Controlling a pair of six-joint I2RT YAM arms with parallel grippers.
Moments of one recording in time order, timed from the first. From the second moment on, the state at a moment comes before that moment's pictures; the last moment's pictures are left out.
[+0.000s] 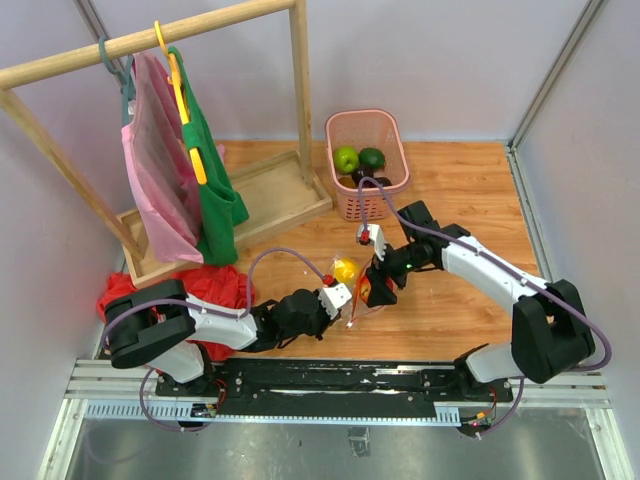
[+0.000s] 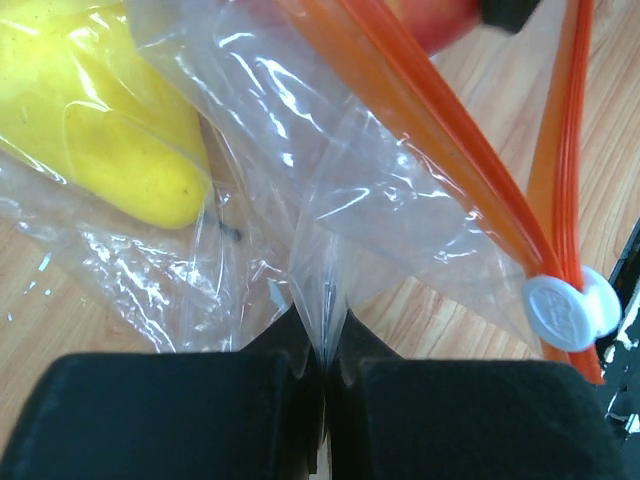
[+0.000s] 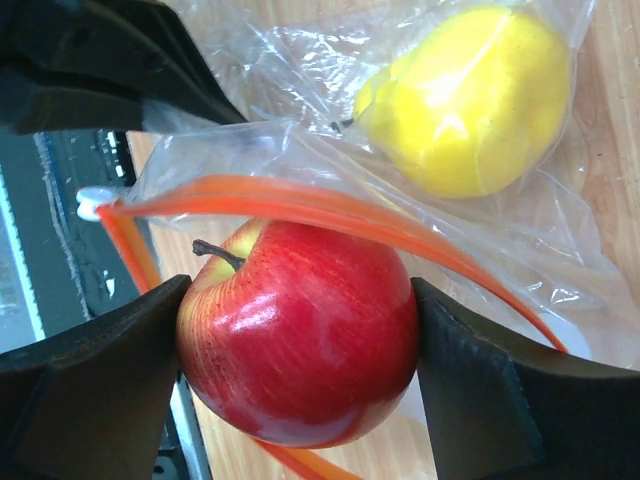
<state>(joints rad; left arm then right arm) -1.16 1.48 0.38 0.60 -0.13 -0.06 0.48 1.40 0.89 -0.64 -0.72 -0.56</state>
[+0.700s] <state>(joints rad) -1.16 1.42 0.39 0.52 -0.14 -0.12 0.33 1.33 1.03 -0.99 -0.99 -0.79</state>
